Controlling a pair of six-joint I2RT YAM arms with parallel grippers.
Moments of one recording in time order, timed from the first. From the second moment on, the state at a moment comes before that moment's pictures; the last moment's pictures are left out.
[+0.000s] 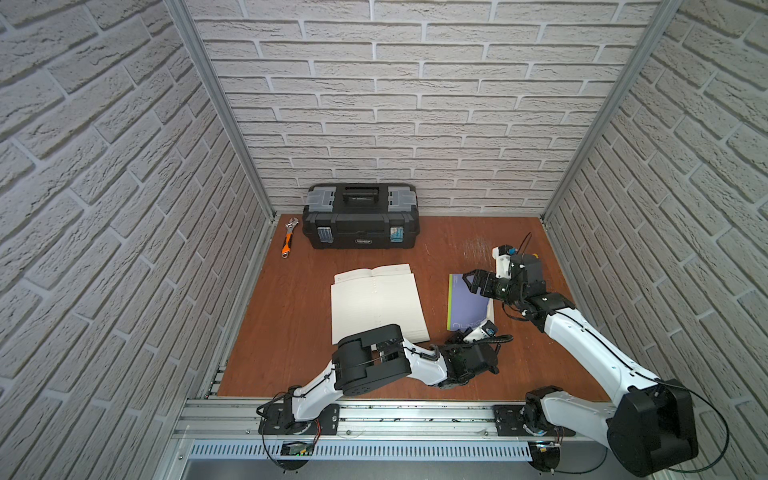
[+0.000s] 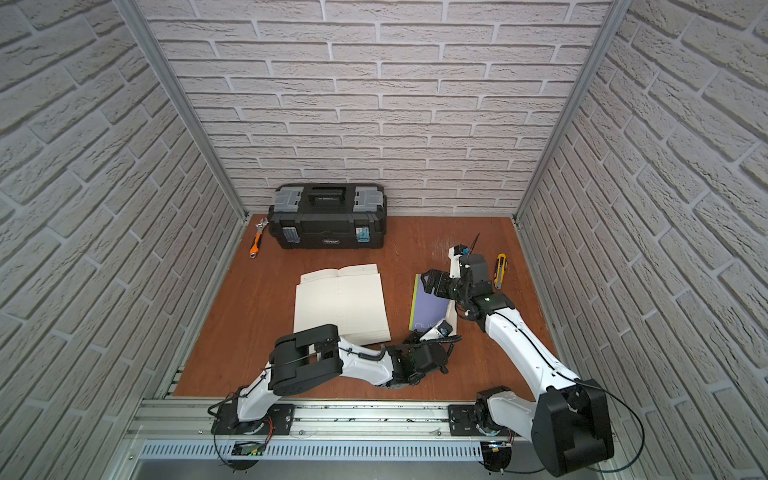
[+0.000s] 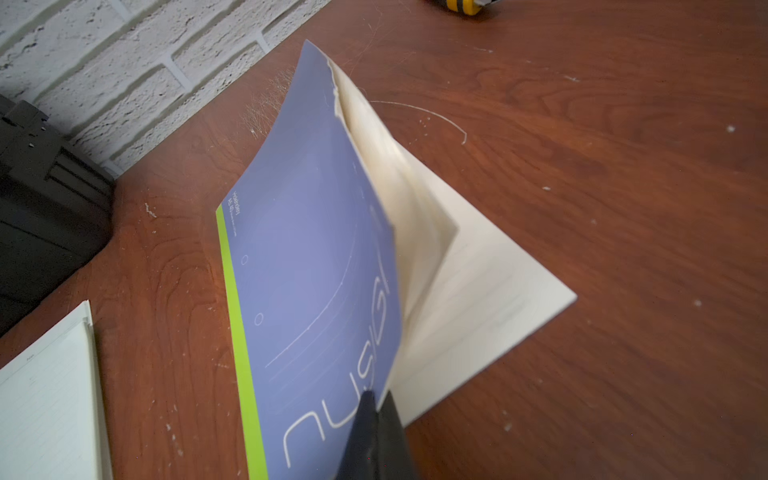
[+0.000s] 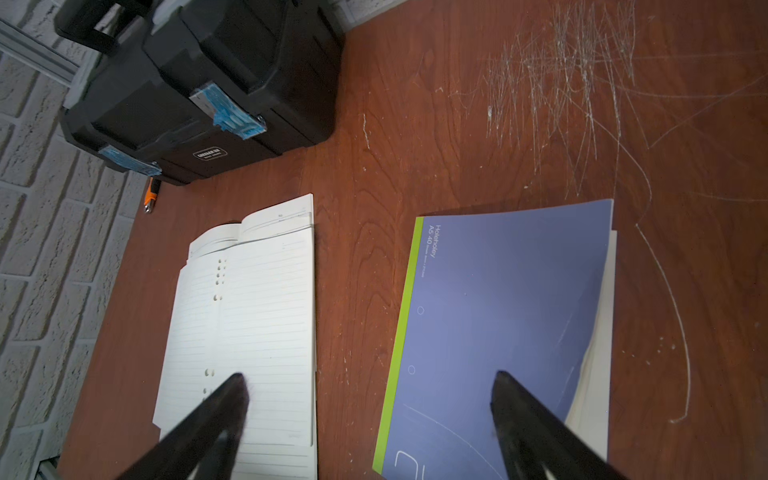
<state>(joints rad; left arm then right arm) -1.38 2.20 1.25 0.28 -0.78 -0.10 0.16 1.18 0.76 -0.29 -0.22 0.46</state>
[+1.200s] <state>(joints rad) -1.39 2.13 1.21 0.26 -0.73 -0.09 0.11 1.49 0.72 -0.12 -0.24 0.46</state>
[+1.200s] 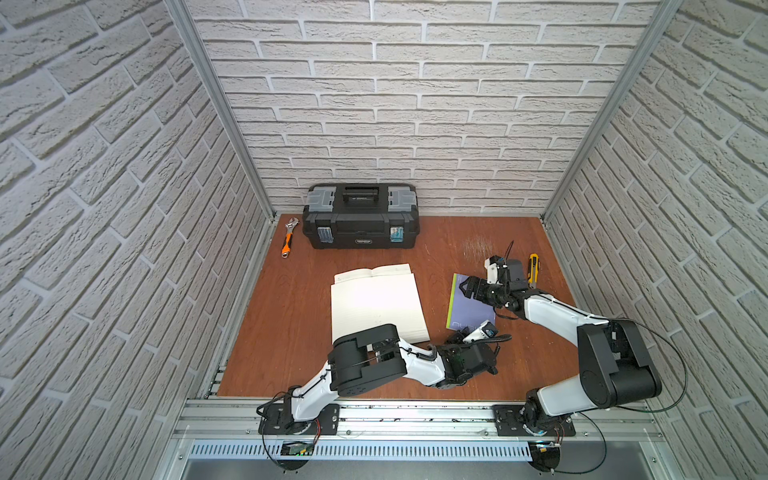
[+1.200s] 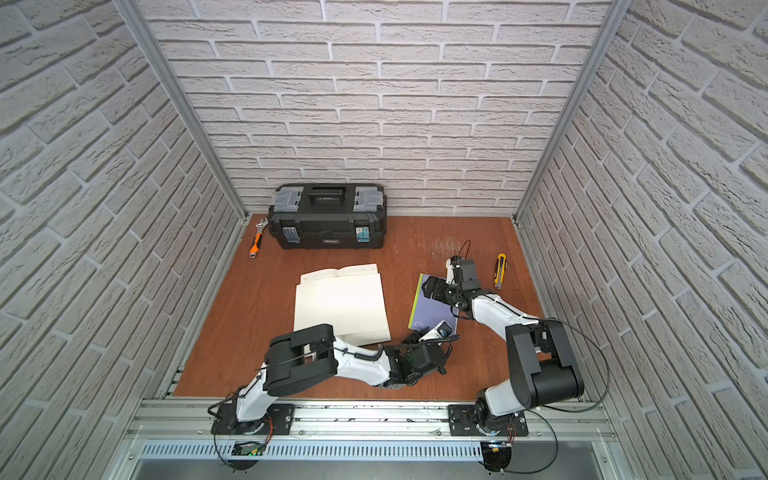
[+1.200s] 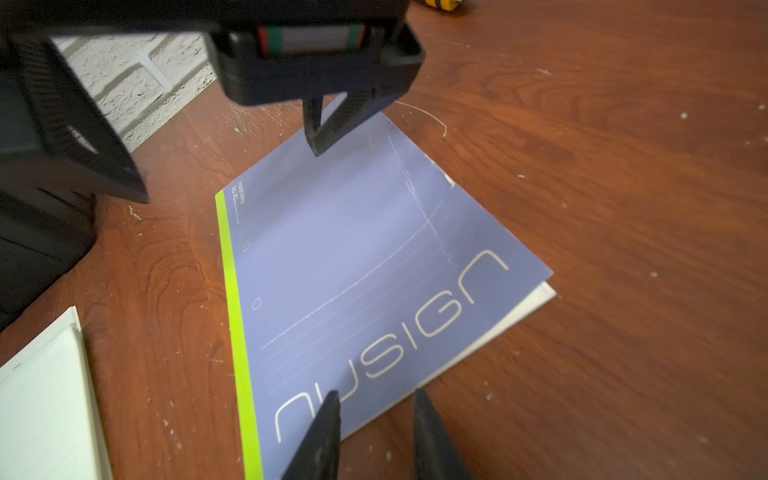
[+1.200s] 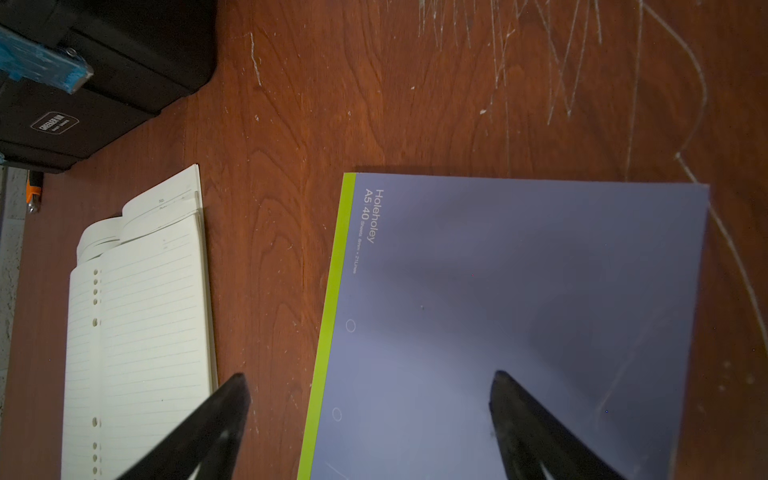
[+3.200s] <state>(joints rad) -1.02 1.19 0.62 -0.02 -0.50 -0.47 0.49 1.02 0.34 -0.27 -0.07 0.82</state>
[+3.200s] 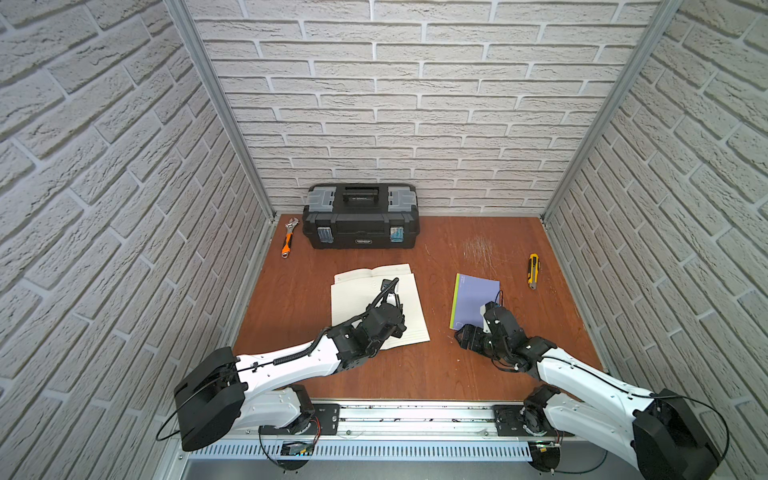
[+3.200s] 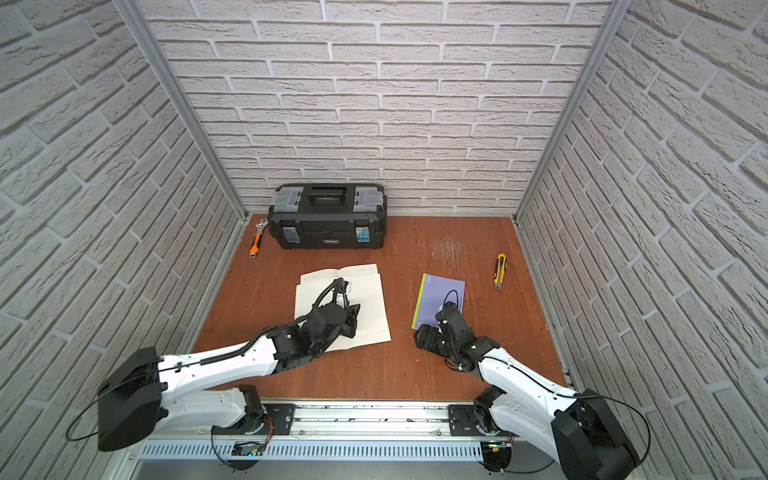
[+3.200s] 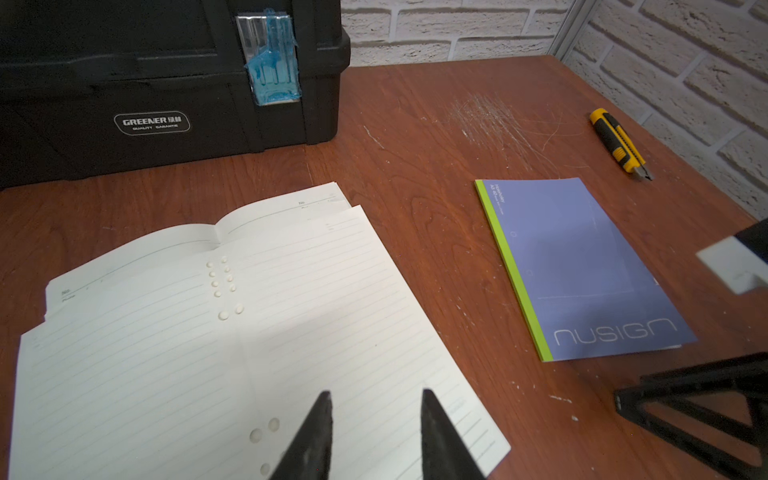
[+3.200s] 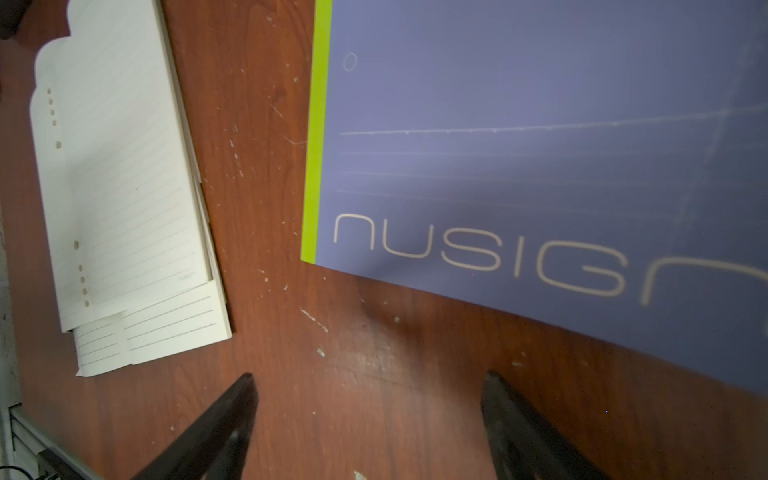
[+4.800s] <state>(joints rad) -0.99 1.07 0.57 -0.13 -0.49 -0.51 0.47 1.09 0.47 -0.33 0.11 0.70</state>
